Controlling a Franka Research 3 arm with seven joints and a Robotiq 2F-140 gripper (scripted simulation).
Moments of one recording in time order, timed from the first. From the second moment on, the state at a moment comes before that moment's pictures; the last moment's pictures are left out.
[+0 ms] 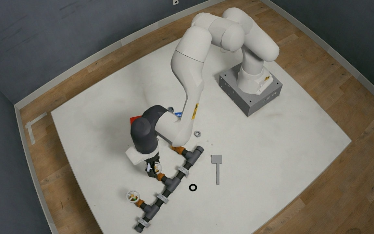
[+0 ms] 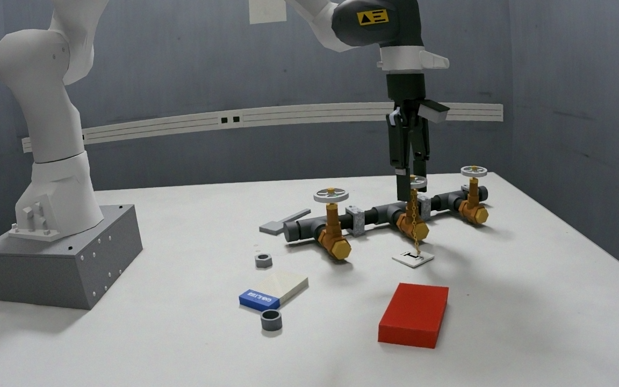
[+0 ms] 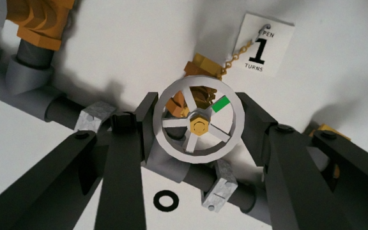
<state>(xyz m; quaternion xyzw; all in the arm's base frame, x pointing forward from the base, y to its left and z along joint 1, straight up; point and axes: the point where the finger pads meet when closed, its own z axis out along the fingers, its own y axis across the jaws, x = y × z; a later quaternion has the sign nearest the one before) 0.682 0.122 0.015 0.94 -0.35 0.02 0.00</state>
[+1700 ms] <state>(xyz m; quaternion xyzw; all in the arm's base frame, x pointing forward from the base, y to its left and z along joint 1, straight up) 0.682 0.123 0.014 0.96 0.28 0.04 0.01</state>
